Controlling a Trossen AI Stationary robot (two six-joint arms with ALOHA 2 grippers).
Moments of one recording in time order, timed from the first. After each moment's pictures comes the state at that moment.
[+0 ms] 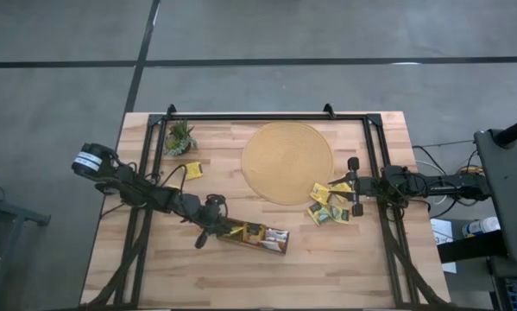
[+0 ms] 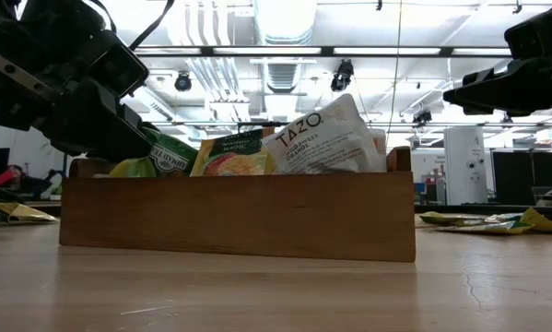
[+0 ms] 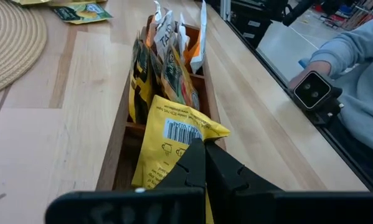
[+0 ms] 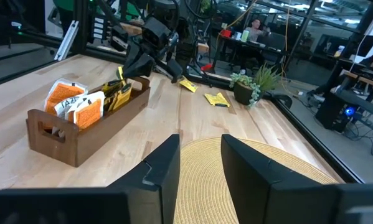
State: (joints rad) left arm -0.30 1.49 0.27 0.89 0.10 -0.29; right arm 0.02 0.11 0.01 0.01 0.00 -0.21
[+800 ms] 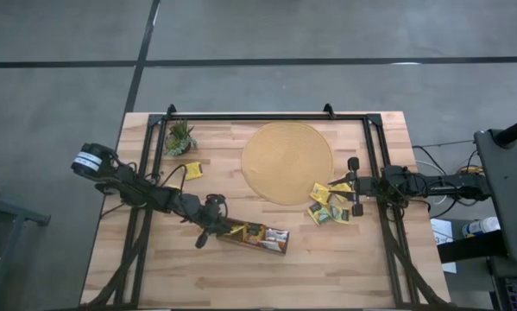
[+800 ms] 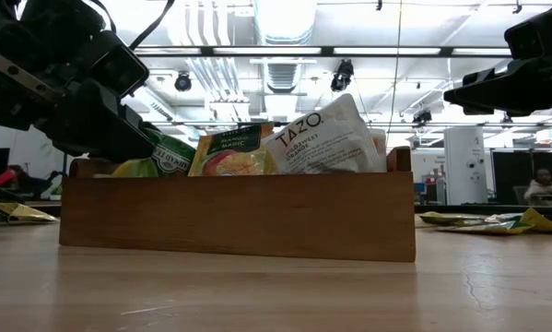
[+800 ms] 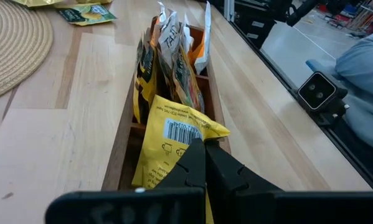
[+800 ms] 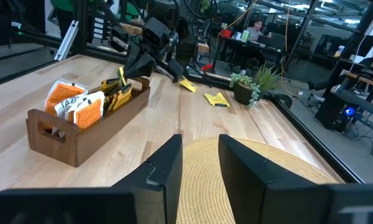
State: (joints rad) left arm -0.30 1.48 0.27 0.89 0.09 -0.29; right arm 0.02 0.11 0.01 0.01 0.00 -0.21
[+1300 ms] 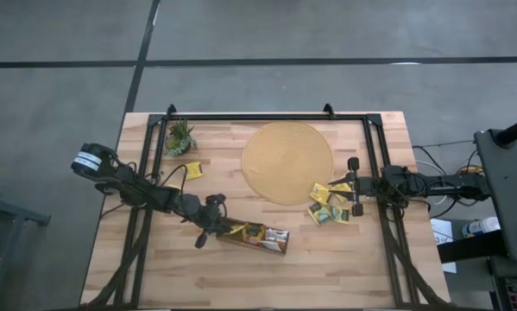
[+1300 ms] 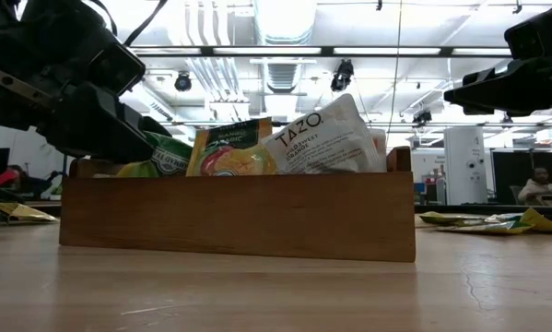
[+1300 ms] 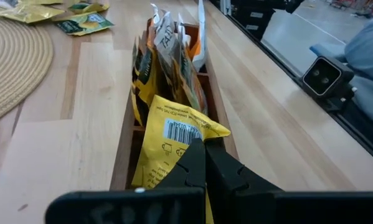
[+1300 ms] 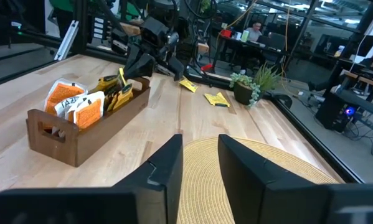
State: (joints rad) left arm -0.29 1.48 0.27 0.88 0.09 -0.18; right arm 0.02 0.11 0.01 0.01 0.00 -0.21
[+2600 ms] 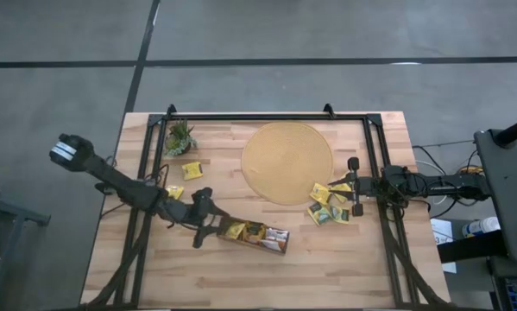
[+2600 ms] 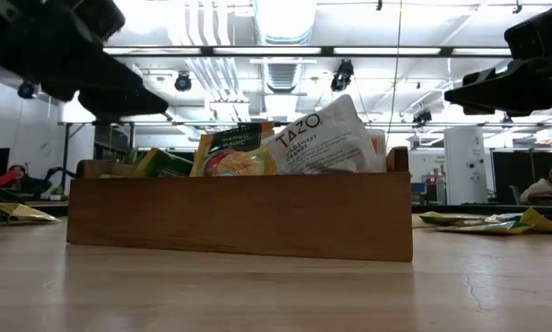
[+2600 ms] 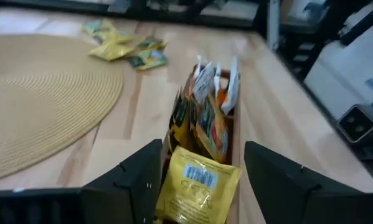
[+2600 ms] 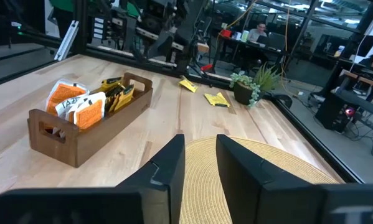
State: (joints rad) left arm -0.46 1.15 0.34 0.48 -0.32 -0.28; right arm 0.02 0.11 0.01 0.01 0.00 -0.21
